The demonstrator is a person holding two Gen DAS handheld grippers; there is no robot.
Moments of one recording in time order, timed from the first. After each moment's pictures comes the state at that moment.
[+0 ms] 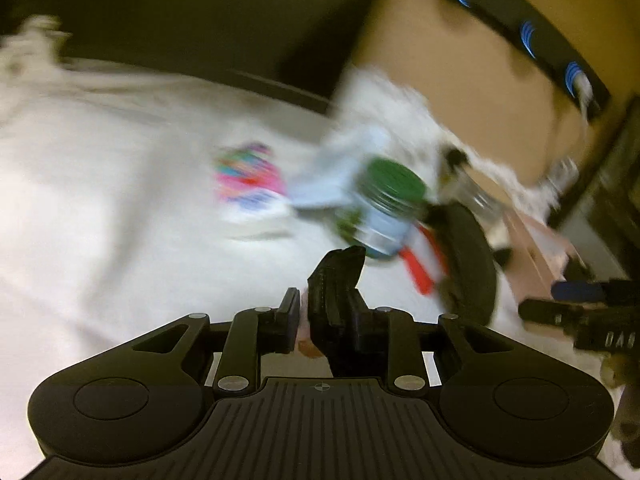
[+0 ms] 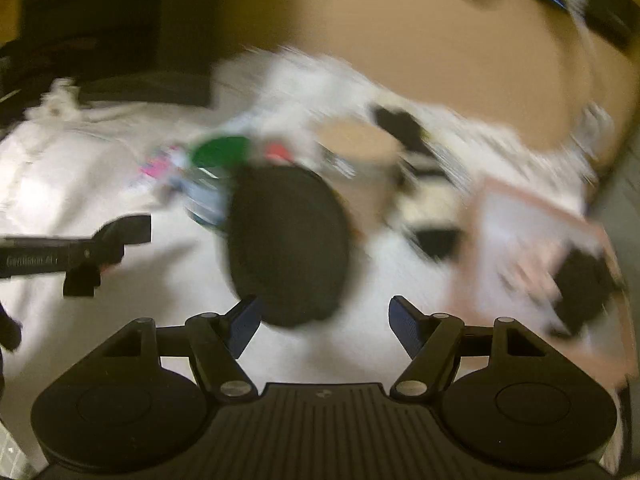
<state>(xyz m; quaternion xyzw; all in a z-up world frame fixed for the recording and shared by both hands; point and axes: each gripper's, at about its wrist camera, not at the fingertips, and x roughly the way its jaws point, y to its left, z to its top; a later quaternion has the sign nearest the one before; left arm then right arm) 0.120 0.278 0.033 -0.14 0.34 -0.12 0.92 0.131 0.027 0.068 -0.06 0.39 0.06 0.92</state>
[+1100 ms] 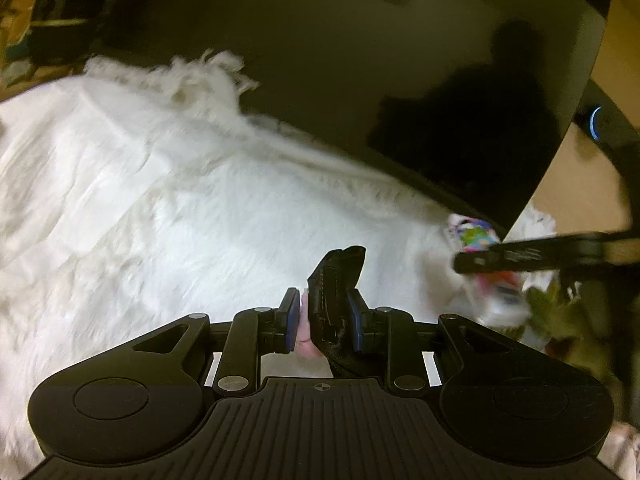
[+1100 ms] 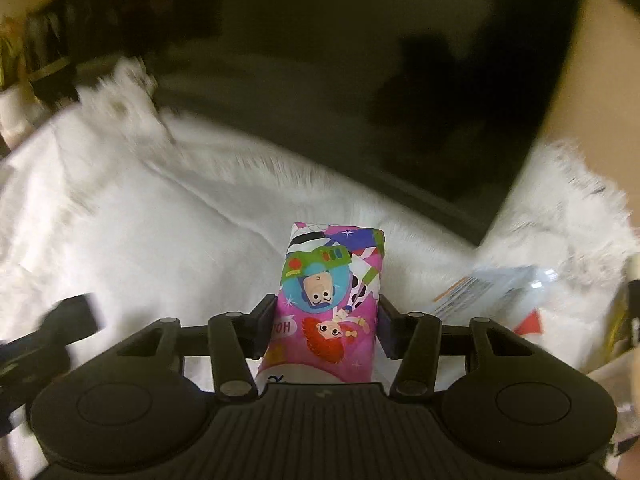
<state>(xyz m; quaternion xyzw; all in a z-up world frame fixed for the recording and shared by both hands) 0.128 0.413 0.062 -0.19 0.28 0.01 0.94 0.283 0.216 0.085 -0.09 0.42 0.16 0.89</state>
